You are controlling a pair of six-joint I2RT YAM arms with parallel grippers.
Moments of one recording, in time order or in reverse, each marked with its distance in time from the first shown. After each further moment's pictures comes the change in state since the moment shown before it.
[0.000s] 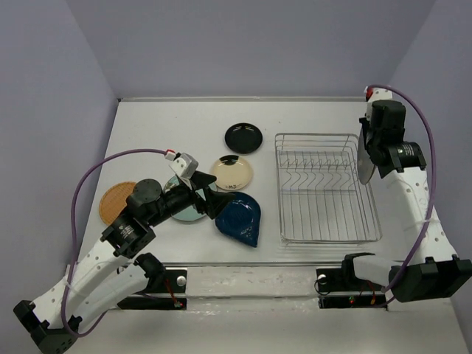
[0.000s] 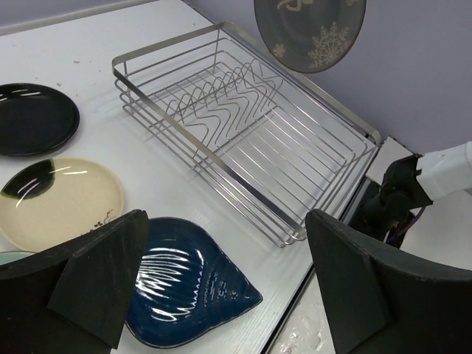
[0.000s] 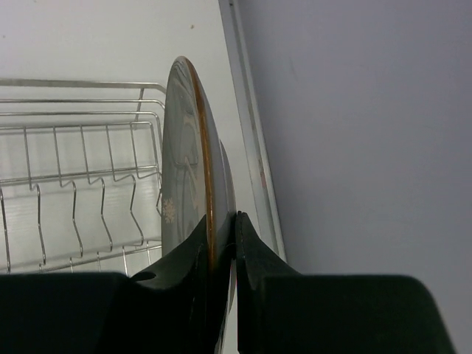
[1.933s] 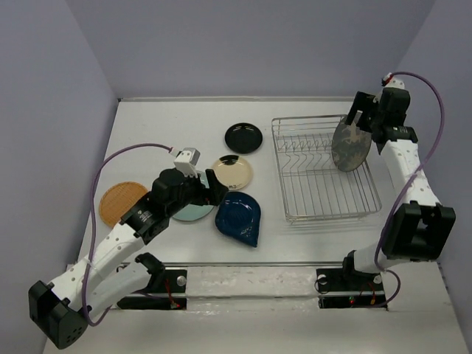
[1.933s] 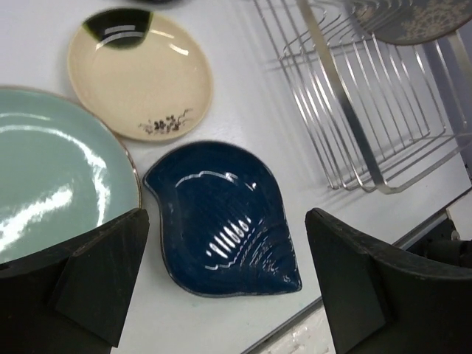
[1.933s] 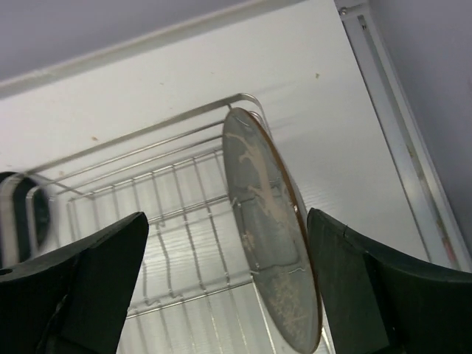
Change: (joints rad) left arm 0.074 0.187 -0.027 -0.124 -0.232 -0.196; right arm -0.206 0.319 -0.007 0.352 -0.447 0.381
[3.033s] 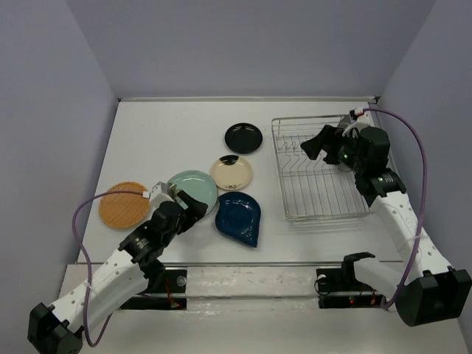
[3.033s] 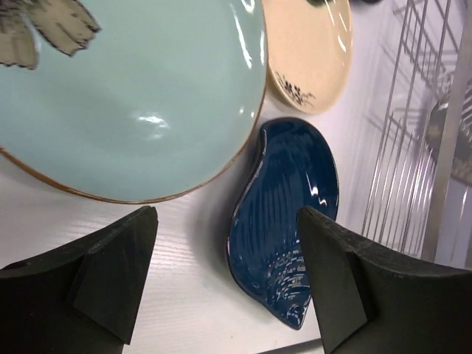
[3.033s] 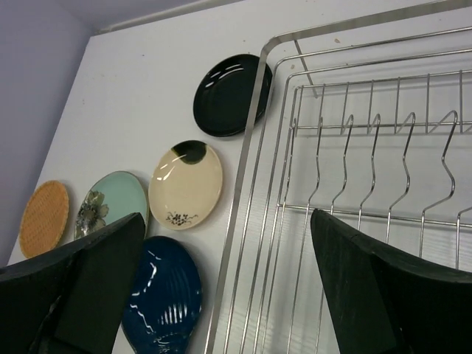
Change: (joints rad) left arm -0.009 -0.245 -0.381 -0.101 -0.296 -0.615; right arm 0.277 -0.478 -0.435 0.147 -0.362 0.272
